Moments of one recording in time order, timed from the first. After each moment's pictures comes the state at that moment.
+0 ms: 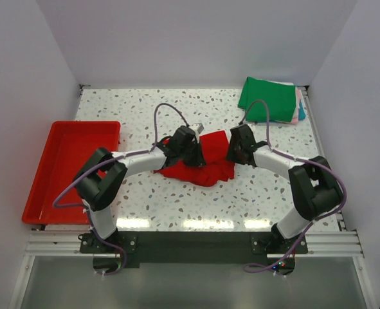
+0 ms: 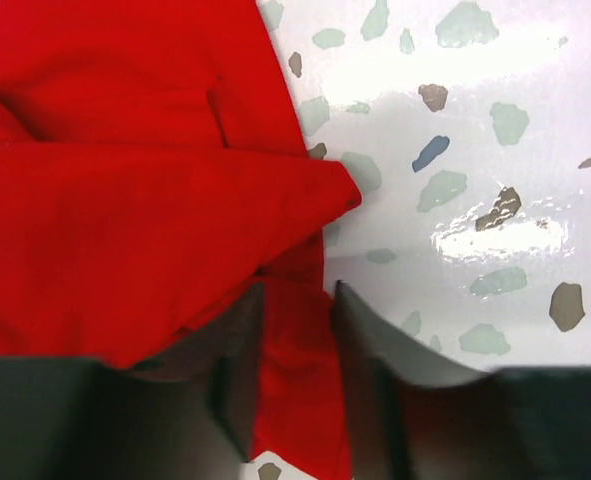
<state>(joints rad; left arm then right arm) -0.73 1.81 1.08 -0.03 0.19 -0.62 0.43 1.62 0.90 -0.24 0.19 0.63</state>
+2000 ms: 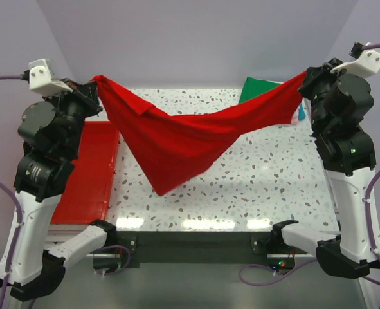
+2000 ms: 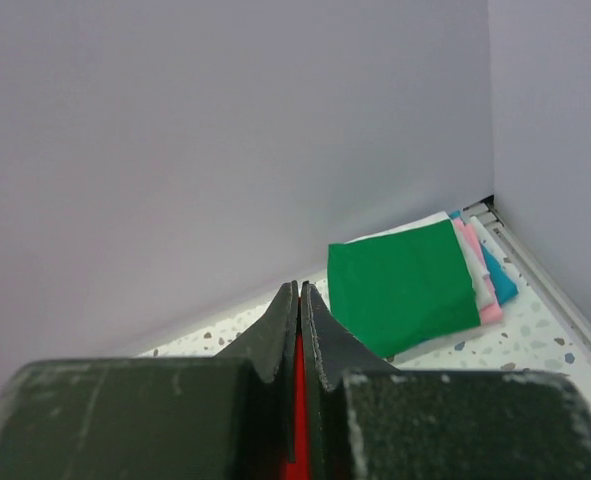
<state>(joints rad) -0.37 0.93 1.56 -0.50 -0.39 -0.34 0.26 1.13 1.75 -0.56 0.51 0.35</state>
